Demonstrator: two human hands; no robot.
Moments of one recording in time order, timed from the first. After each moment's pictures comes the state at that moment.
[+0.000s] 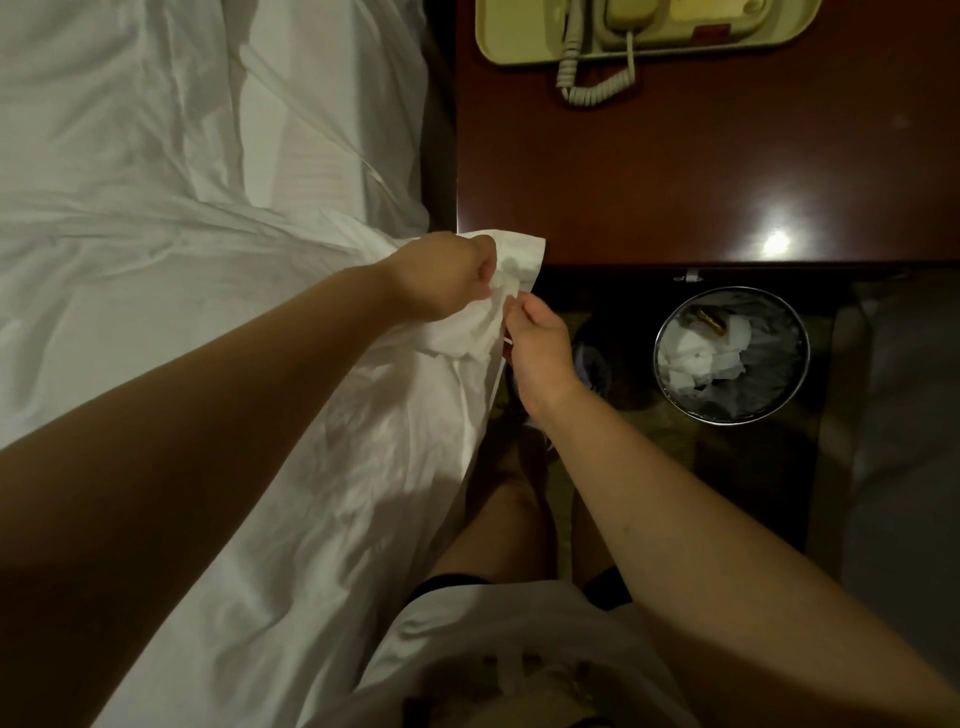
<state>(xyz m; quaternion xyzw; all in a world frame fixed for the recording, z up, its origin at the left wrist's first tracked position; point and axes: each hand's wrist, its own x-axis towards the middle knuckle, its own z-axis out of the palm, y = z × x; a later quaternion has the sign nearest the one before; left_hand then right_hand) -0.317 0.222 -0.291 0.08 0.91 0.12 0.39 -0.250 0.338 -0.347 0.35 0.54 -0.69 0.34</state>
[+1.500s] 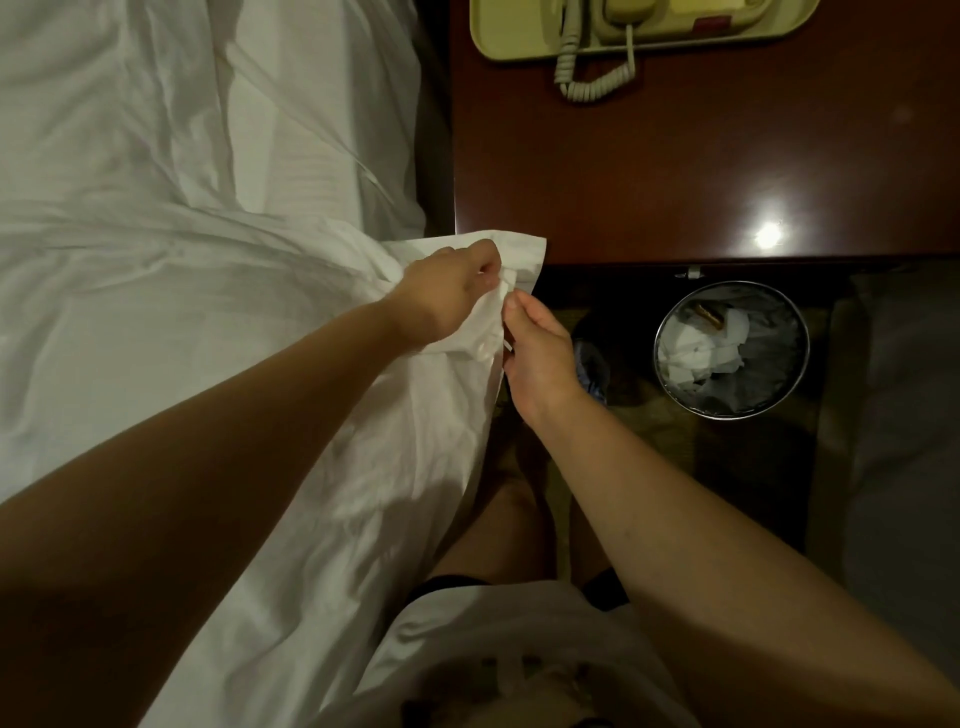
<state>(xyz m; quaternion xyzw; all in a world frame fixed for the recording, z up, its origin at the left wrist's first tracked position) -0.299 0.224 -0.305 -0.03 0.90 0.25 0.35 -0.251 0.336 -0.334 0.41 0.39 -0.77 0.30</state>
